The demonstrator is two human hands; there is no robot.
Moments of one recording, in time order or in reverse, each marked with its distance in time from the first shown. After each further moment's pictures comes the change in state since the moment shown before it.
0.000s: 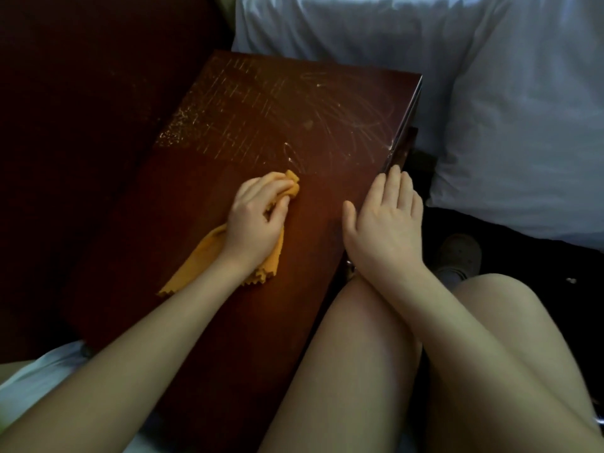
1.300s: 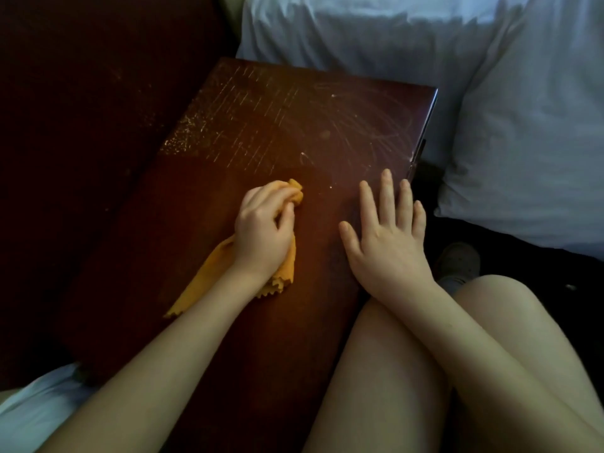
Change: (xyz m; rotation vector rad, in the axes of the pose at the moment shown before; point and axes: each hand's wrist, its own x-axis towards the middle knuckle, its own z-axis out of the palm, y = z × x) left_hand 0.004 -0.014 -0.003 -0.021 0.049 -0.039; right_hand -0.004 -0.016 0.020 -0.016 0.046 -0.111
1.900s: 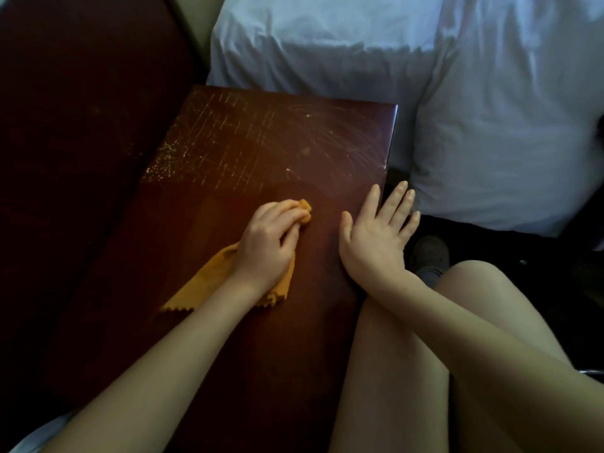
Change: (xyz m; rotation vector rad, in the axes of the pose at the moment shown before) left_hand 0.004 -0.012 -0.003 -0.112 -0.153 0.230; right_hand 0.009 -0.027 0.001 0.025 0.049 0.422
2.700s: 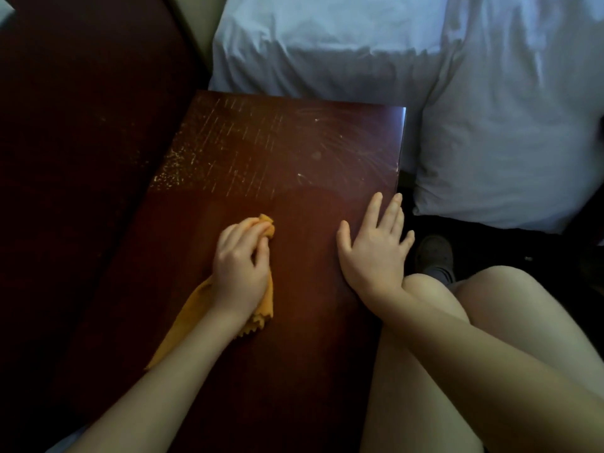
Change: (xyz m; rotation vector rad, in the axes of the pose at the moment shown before) left_hand -0.030 -0.031 -0.024 0.036 0.093 -0.213; right_hand -0.003 -0.012 0.024 0.112 0.032 0.056
